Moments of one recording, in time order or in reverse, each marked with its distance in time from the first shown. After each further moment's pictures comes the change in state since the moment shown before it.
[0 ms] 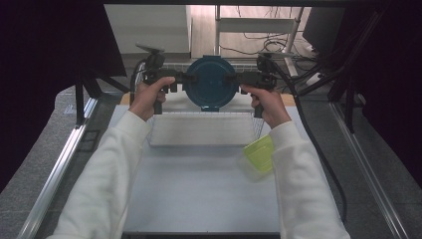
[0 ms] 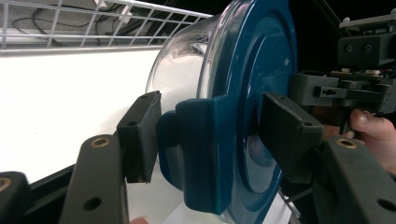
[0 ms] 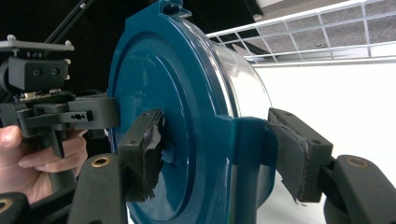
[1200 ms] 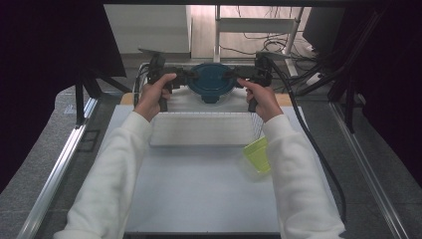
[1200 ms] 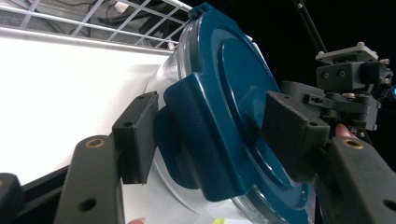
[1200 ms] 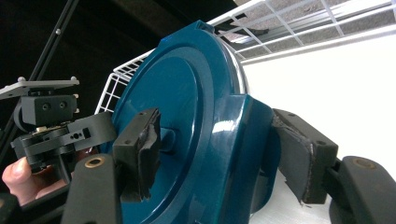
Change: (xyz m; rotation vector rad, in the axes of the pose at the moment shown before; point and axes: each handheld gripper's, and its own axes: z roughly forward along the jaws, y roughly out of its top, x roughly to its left) left arm 0.038 0.005 0.022 -0.024 -0.056 -0.193; right arm -0.027 0.014 0.028 0.034 -0.036 0.235
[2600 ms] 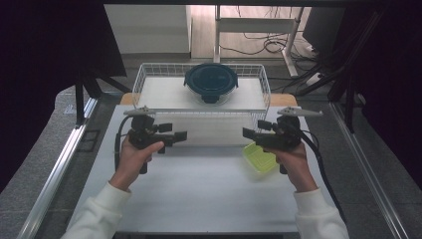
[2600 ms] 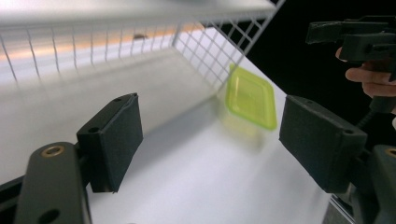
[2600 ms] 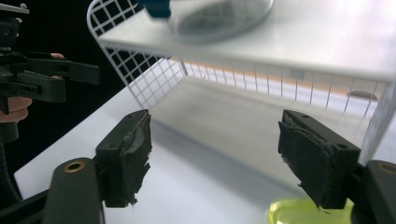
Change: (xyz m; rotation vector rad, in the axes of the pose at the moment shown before) left arm -0.032 -0.174 -0.058 -0.002 0.184 0.422; right arm -0.021 -0.155 -0.101 -0.123 -0.068 -0.579
